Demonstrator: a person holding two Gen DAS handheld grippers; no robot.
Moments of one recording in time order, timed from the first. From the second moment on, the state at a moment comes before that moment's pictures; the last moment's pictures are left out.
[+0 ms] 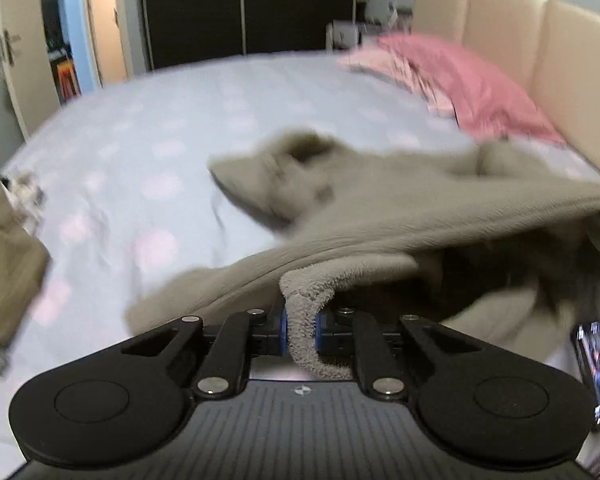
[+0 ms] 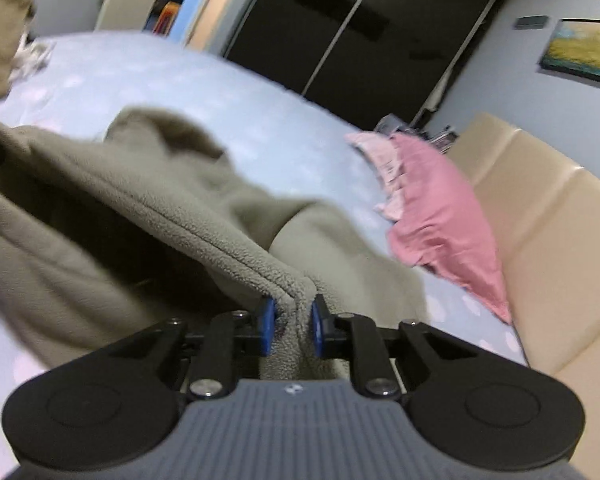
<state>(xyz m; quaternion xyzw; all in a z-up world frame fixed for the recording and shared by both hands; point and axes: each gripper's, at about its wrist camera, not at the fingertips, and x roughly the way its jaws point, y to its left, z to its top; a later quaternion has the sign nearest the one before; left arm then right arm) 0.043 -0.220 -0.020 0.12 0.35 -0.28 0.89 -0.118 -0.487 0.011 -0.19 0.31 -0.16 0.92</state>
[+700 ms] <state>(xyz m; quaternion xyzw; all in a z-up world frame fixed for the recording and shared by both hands) 0.115 -0.006 0.066 0.13 0.29 -0.04 0.95 -0.158 -0.360 0.084 -0.18 0.30 0.07 0.94</state>
